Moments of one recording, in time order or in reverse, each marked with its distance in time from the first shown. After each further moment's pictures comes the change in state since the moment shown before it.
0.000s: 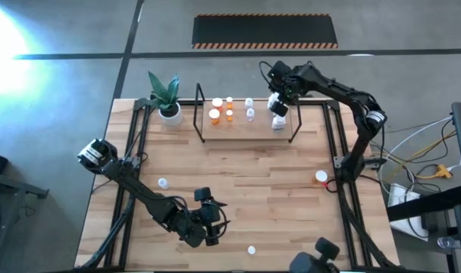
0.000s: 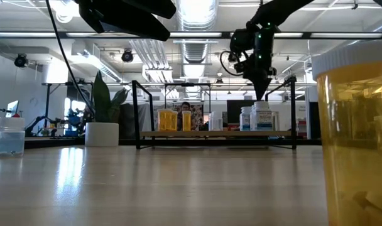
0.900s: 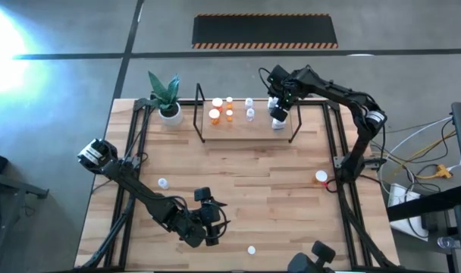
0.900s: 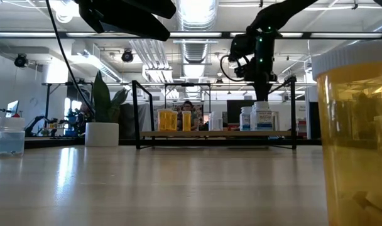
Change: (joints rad) left arm 0.000 0.000 0.000 0.000 0.000 0.000; right arm 0.001 0.003 -0.063 0.012 -0.082 0.003
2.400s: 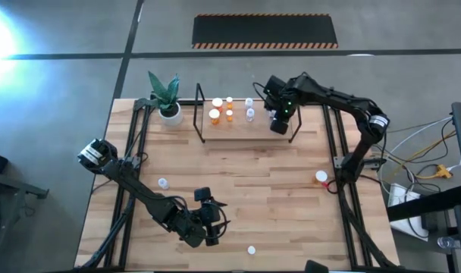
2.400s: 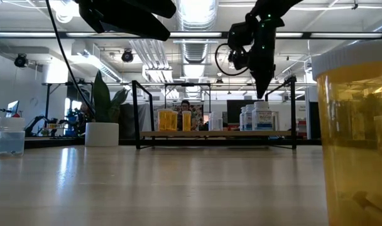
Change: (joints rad) left arm 0.000 0.000 0.000 0.001 0.000 0.000; right arm 0.125 -0.056 -0.013 -0.103 -0.143 -0.019
